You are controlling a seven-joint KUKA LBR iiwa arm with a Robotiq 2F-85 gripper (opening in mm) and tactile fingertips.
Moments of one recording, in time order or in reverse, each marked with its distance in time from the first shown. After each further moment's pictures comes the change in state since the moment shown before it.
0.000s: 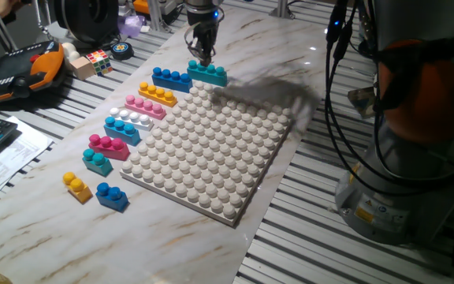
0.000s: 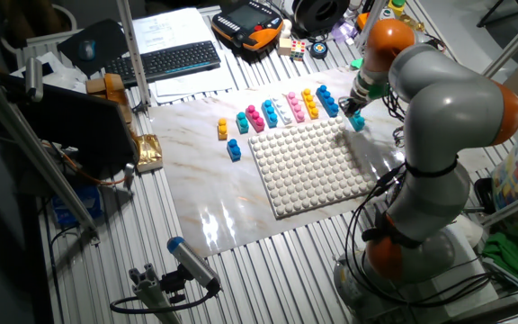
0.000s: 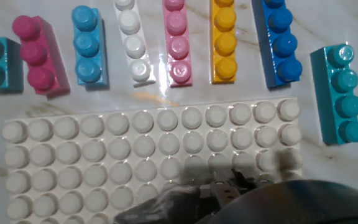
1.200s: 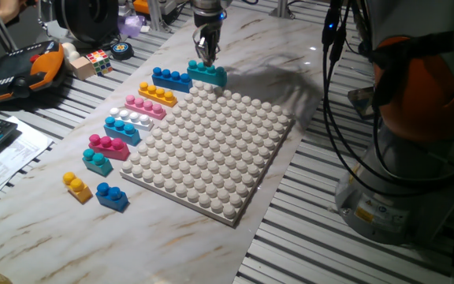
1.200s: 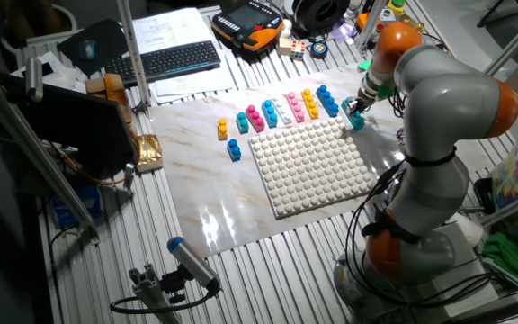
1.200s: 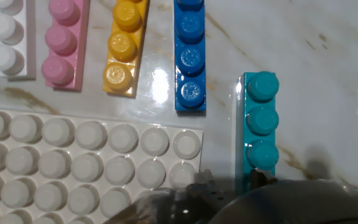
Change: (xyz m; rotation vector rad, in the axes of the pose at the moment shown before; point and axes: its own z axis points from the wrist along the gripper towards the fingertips) arm -0.010 -0.037 0.034 0.002 -0.029 -0.067
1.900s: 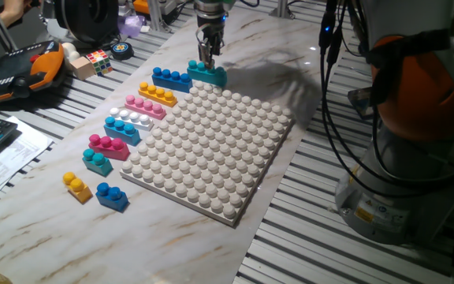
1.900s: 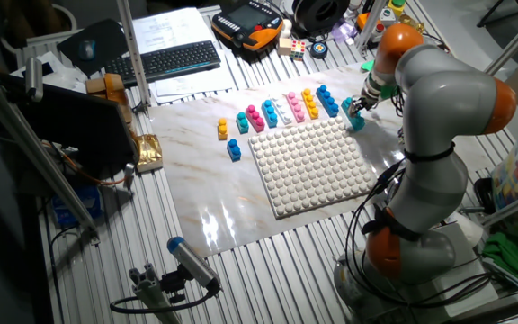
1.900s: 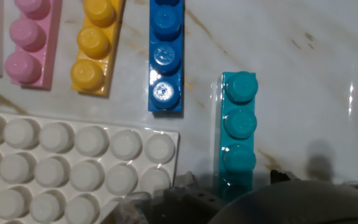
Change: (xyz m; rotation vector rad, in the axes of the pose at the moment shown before) arm -0.001 -0.025 0.017 0.014 0.014 0.003
